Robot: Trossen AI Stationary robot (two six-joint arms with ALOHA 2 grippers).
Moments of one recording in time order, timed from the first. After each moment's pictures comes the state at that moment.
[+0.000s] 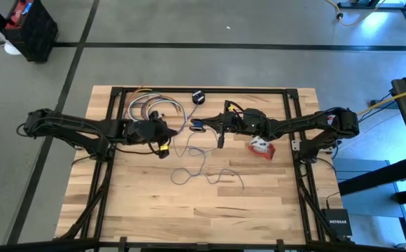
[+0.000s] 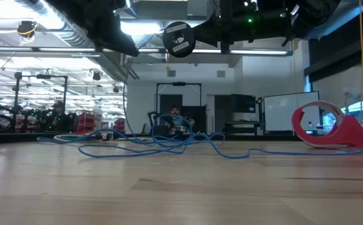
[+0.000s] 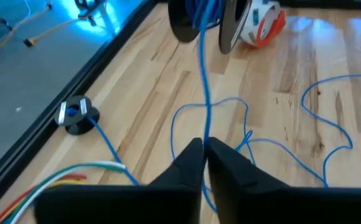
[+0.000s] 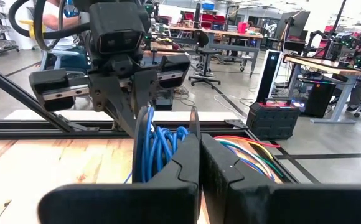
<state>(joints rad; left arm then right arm) -0.04 1.08 0.76 -0.25 -0.41 -0.11 -0.14 1.50 0.75 0.76 0.01 -0.09</state>
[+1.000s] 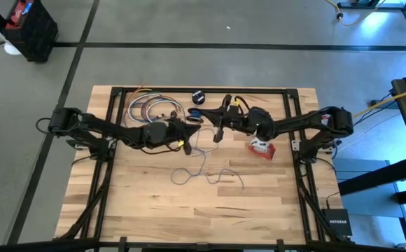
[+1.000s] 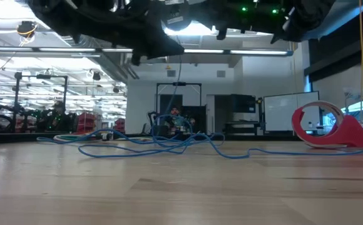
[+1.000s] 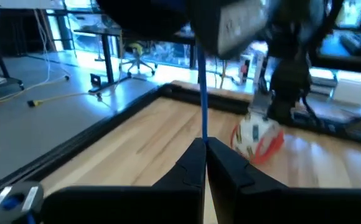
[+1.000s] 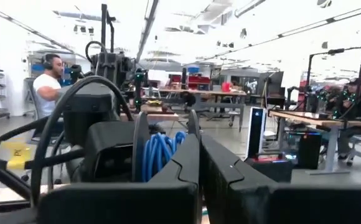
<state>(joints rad) 0.01 1.47 0.67 0.69 -0.42 -0.11 -0.14 1.57 0.79 1.09 0.04 -0.06</state>
